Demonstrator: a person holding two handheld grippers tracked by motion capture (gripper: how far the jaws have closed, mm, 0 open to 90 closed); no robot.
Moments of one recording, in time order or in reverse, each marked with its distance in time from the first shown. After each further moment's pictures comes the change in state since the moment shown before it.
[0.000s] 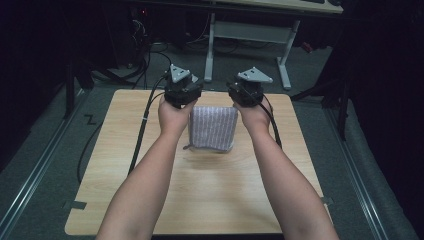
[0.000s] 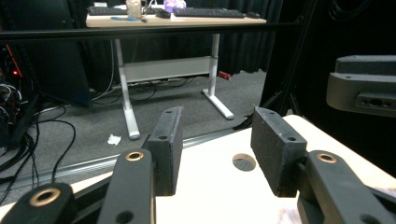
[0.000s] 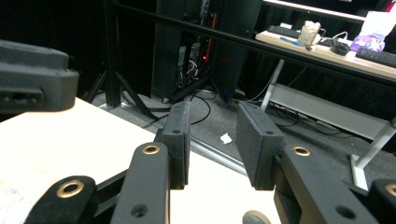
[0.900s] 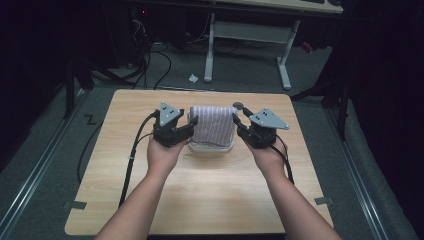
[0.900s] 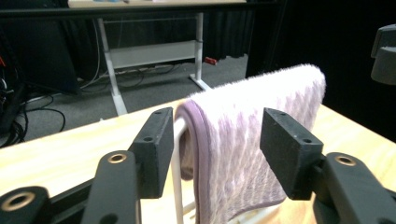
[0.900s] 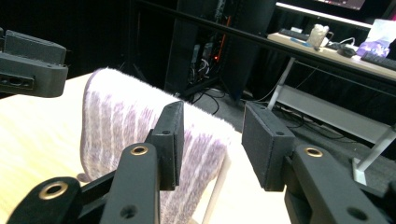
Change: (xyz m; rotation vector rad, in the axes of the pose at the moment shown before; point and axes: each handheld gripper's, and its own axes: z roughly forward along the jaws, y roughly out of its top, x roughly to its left) left arm -0.023 -0.065 -0.077 0.047 -0.061 0.035; right arm 0.029 -0.055 -0.096 -0.023 0.044 -0.062
